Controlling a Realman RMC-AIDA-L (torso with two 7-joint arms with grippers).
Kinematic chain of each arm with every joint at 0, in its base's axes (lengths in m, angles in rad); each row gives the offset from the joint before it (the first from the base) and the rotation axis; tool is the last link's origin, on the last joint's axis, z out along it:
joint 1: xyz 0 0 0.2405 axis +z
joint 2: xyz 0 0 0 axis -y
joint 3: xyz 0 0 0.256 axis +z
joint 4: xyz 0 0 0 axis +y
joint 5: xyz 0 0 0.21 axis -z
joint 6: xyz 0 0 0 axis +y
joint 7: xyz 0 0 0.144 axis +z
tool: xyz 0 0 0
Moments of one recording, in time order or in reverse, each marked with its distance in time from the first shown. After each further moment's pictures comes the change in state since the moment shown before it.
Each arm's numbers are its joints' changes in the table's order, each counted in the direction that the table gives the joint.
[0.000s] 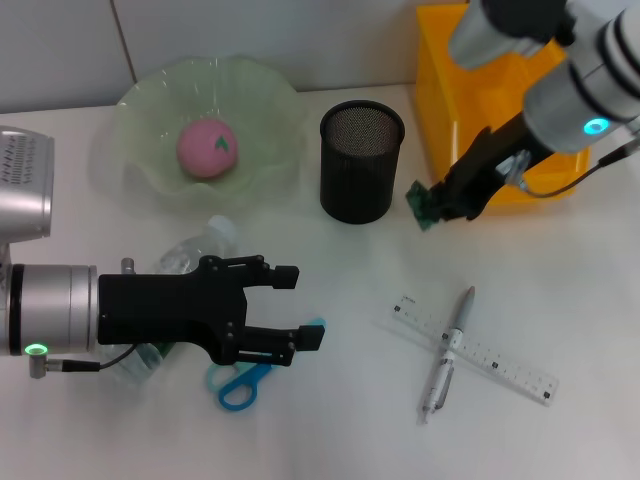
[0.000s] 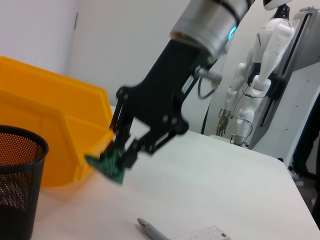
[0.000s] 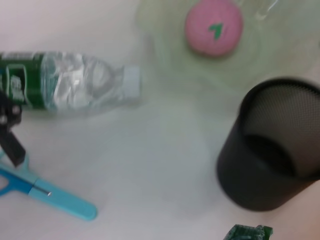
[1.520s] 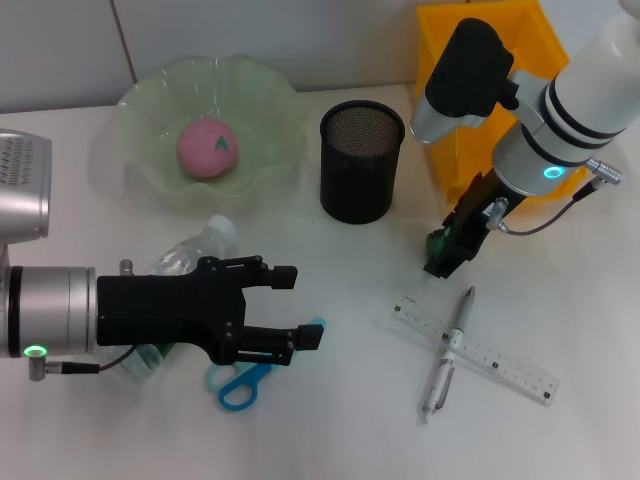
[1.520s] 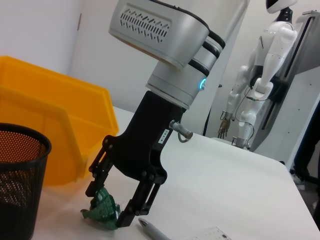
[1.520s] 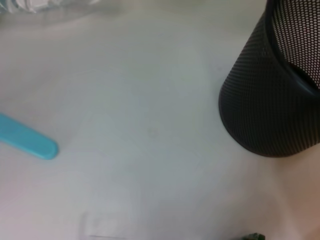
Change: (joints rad) left arm 0.003 0.002 -0.008 -0.004 0.000 0.000 -0.002; right arm 0.131 0.000 -0.037 0.413 0.143 0.231 -0.055
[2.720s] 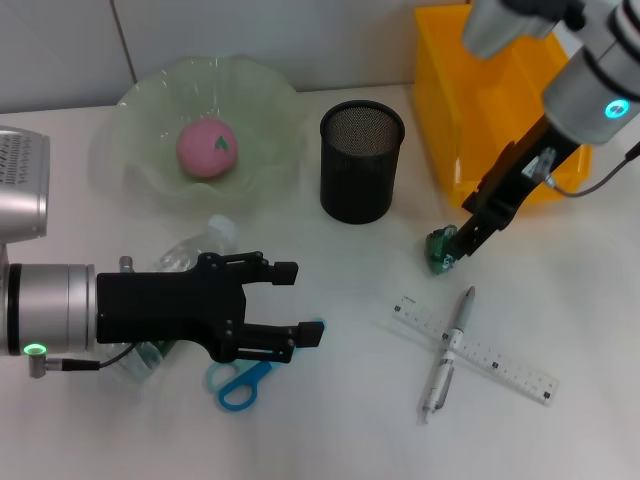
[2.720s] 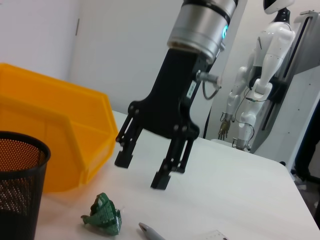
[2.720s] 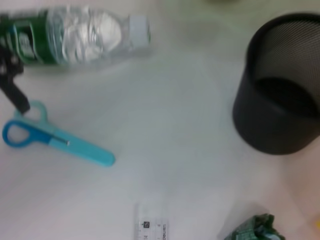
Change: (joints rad) left arm 0.004 0.002 0.000 0.014 0.006 0.004 0.013; right arm 0.035 0.067 0.165 -0.148 -0.045 -0.335 0.013
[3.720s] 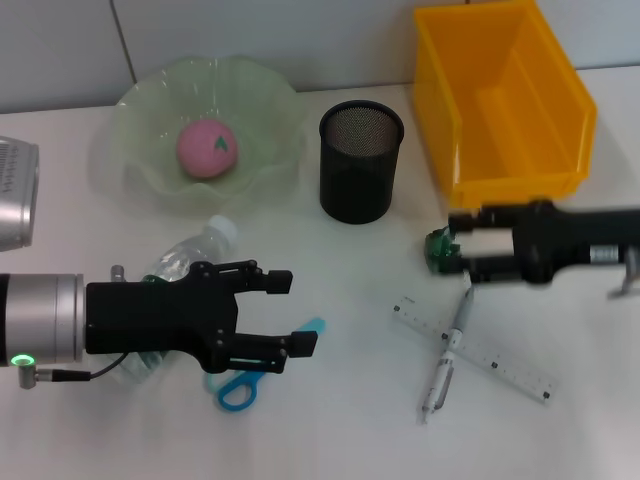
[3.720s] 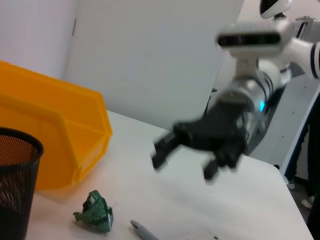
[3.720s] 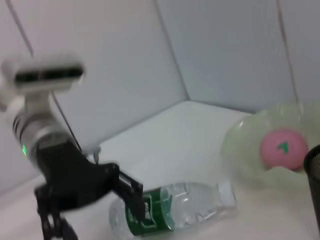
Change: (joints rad) left arm 0.022 -0.003 -0.006 0.011 0.000 0.030 -0.007; right arm -0.409 0.005 0.404 0.245 -0.637 -0.047 -0.680
